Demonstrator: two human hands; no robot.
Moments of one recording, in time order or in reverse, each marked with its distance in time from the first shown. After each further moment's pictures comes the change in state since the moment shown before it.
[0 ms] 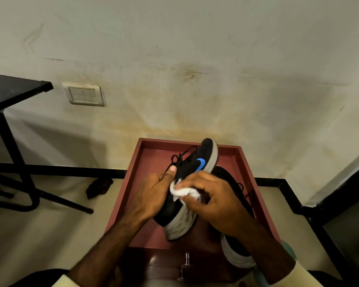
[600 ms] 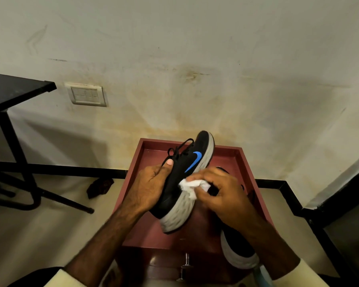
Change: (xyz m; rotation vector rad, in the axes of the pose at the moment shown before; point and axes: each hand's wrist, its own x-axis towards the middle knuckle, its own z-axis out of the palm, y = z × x) left_hand 0.009 0.000 -0.013 0.011 0.031 0.026; right_hand 0.004 0.013 -0.015 -0.107 0.101 0.106
